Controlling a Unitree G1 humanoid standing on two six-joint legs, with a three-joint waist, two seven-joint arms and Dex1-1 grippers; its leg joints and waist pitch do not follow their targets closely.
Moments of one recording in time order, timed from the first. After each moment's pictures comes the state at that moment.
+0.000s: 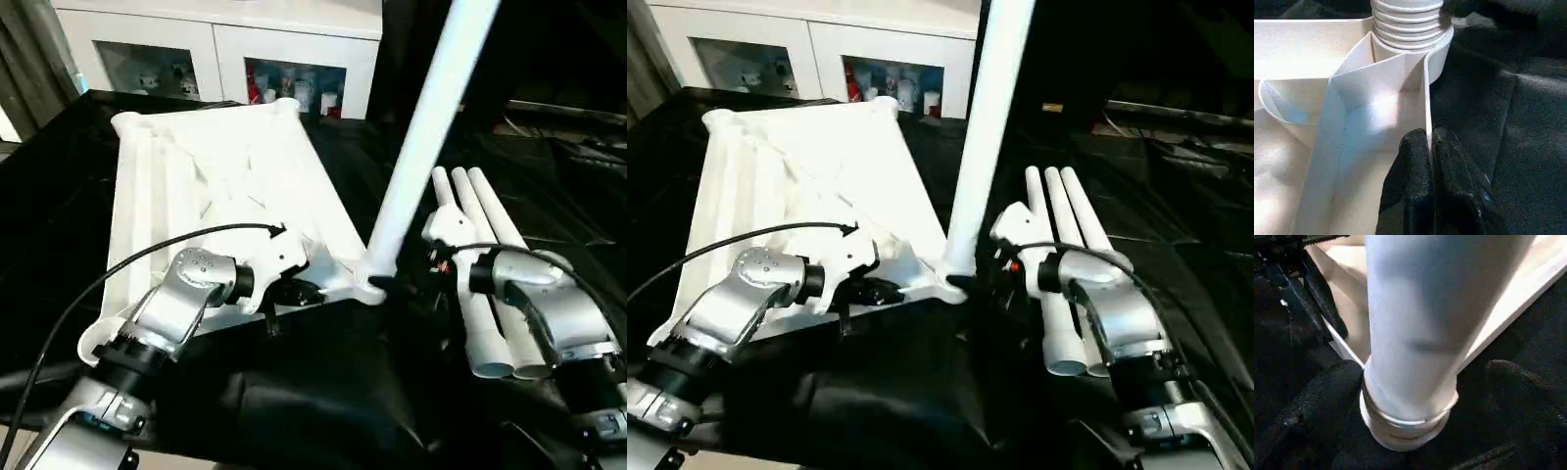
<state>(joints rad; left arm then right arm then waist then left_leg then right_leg) -0.54 0.38 -0.34 0.29 -0.03 0.35 -1.09 -0.45 -0.47 0.13 0.28 0.12 0.25 1.03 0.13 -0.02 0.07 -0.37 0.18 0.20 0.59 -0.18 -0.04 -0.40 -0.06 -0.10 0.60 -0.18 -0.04</state>
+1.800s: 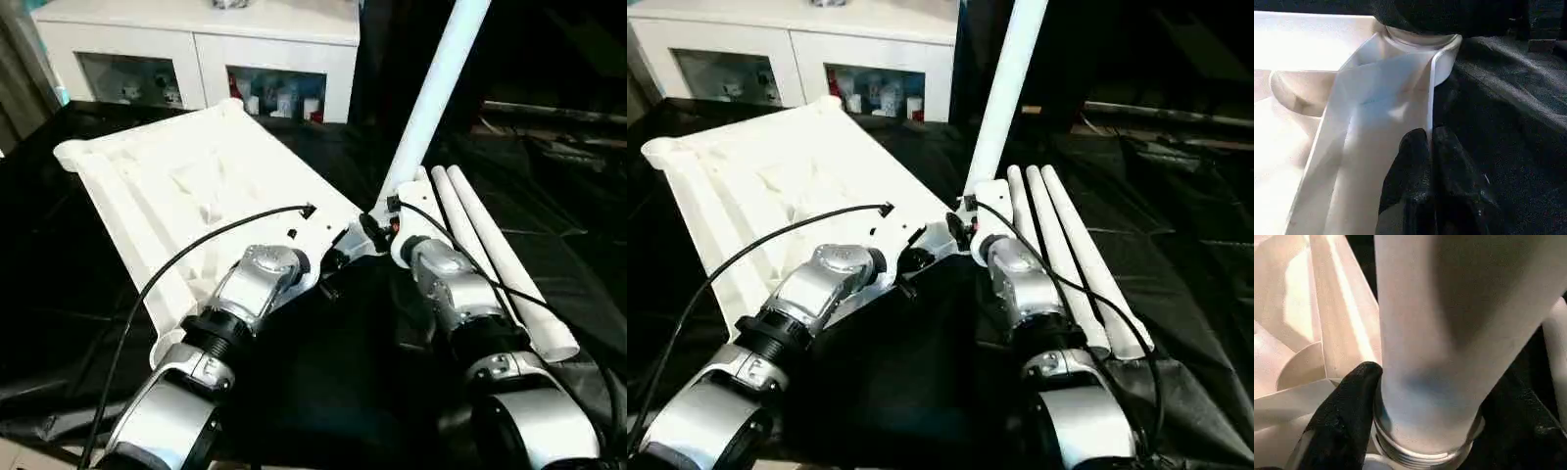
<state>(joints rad) -0.73 0.07 -0.26 0.65 0.04 0.45 -0.55 -0.72 -0.06 -0.04 0.82 0.07 0.17 0.20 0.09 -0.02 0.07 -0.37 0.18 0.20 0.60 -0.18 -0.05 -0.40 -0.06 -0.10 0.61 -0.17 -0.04</state>
